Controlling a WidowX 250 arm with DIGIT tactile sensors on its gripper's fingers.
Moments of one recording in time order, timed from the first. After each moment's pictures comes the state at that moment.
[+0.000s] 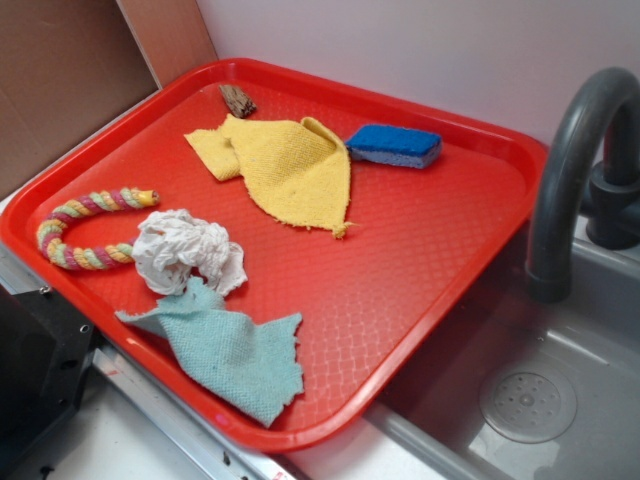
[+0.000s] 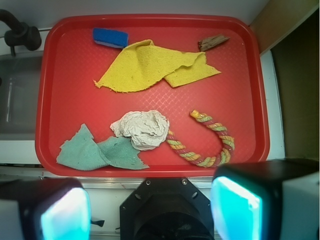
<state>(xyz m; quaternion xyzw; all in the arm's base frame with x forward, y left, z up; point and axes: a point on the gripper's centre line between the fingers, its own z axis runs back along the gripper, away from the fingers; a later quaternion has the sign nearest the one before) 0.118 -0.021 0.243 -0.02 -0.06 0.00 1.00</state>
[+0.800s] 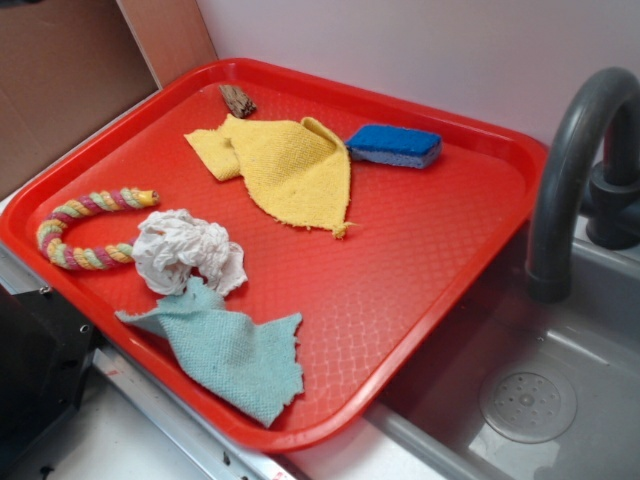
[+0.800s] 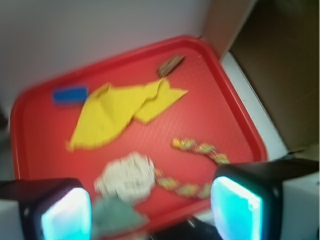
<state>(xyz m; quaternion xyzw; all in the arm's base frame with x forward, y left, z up) 0.158 0.027 0.220 -0.02 -0.17 0.24 0.96</state>
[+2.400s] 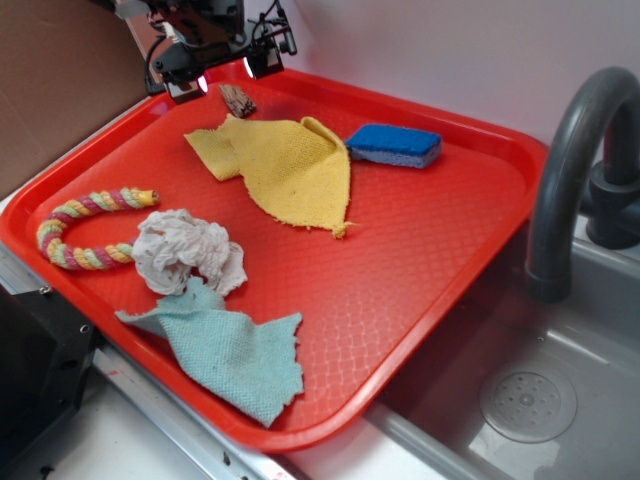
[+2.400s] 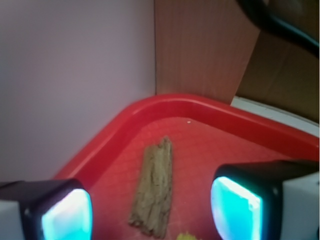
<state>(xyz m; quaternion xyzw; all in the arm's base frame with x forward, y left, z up) 0.307 0.104 0.048 0.15 -0.30 0.48 0.81</state>
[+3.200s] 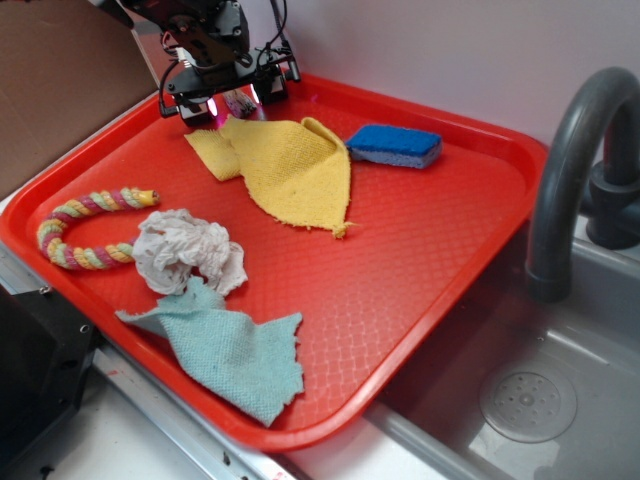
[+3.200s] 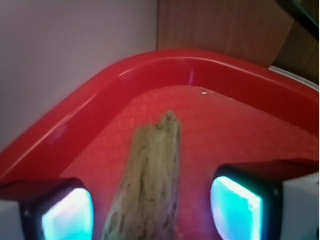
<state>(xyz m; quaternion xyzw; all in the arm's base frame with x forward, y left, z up) 0.317 0.116 0.013 0.13 -0.26 0.47 0.83</state>
